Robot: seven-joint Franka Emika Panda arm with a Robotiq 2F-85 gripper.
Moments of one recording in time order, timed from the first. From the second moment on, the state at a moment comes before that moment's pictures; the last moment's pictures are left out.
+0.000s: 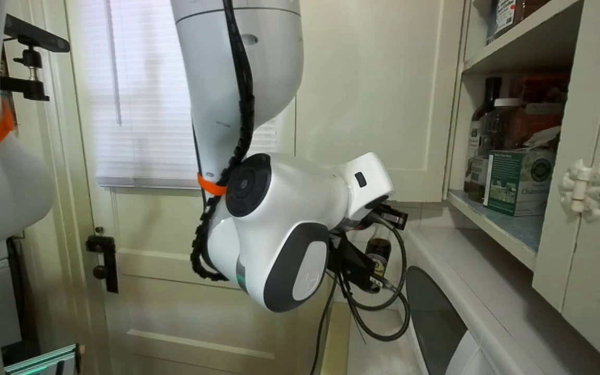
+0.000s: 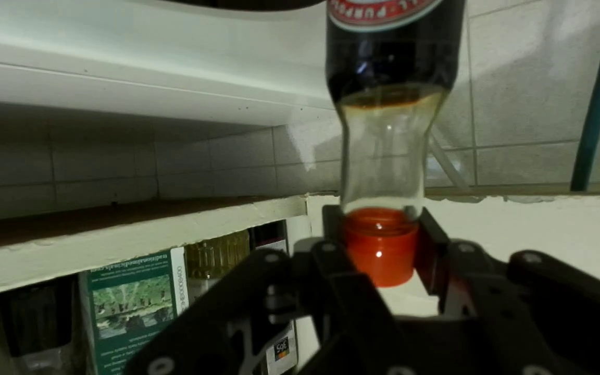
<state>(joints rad) -0.70 0.34 0.42 -2.65 -0.49 4.21 0.03</state>
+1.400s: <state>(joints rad) -0.89 0.67 0.56 -2.63 -0.52 4.21 -0.30</state>
